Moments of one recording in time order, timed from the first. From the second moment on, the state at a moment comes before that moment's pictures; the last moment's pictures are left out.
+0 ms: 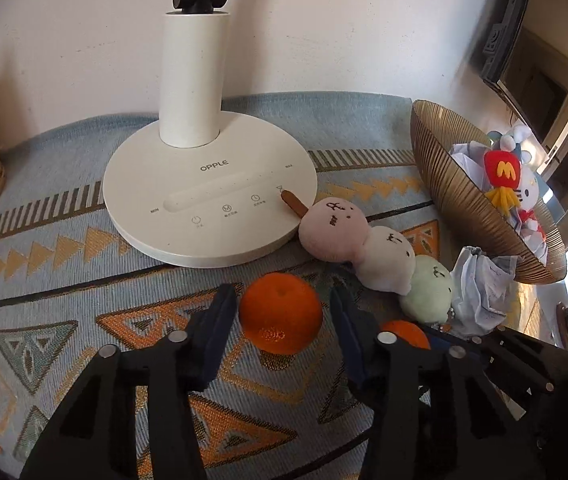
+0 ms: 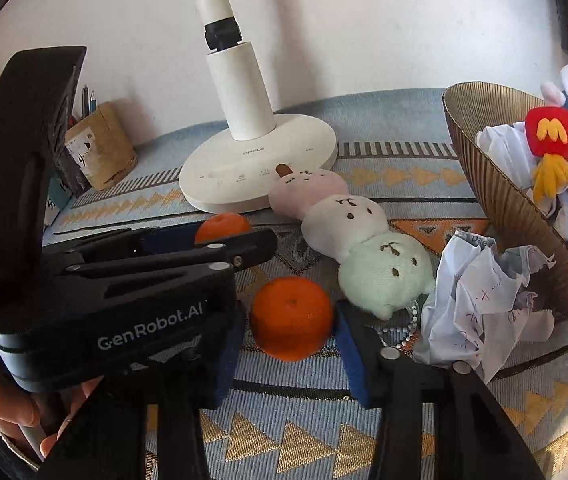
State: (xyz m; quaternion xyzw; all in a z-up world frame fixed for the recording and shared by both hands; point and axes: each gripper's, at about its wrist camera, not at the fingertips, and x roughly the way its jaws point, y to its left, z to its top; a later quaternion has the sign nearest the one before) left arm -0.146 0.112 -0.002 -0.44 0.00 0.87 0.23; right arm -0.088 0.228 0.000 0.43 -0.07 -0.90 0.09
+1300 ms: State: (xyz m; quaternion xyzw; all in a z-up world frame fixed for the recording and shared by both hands) left arm 0.040 0.031 0.011 -0.36 -0.05 0.92 0.13; right arm 0.060 0.228 0.005 0.41 0.02 -0.90 0.18
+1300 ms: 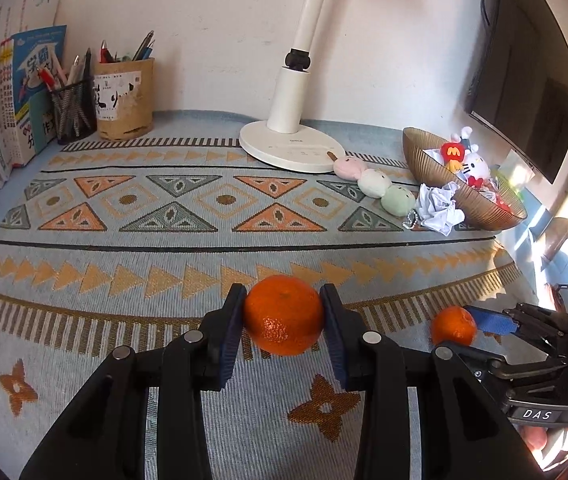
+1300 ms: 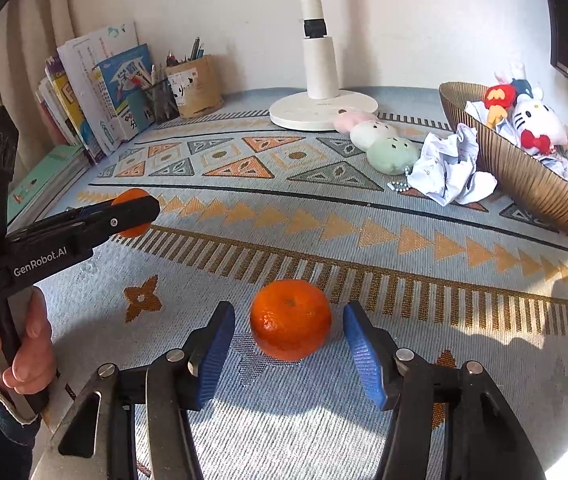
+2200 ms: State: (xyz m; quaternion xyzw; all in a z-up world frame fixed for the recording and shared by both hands) left arm -0.035 0.128 0.106 -0.32 -0.07 0.92 0.21; right arm 0.026 0.408 0.144 0.21 -0.12 -0.97 -0.05
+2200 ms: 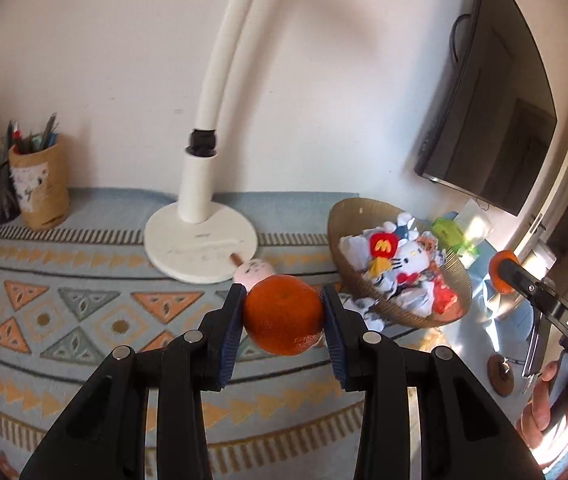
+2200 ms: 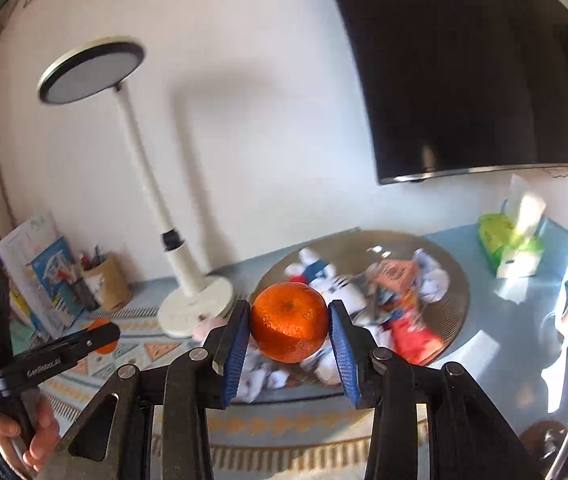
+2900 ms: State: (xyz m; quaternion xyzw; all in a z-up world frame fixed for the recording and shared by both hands) left arm -0.081 0.212 0.102 -0.31 -0.07 0.91 0.27; right arm 0.021 0.459 0.110 0.24 -0.23 -0.95 -0.01
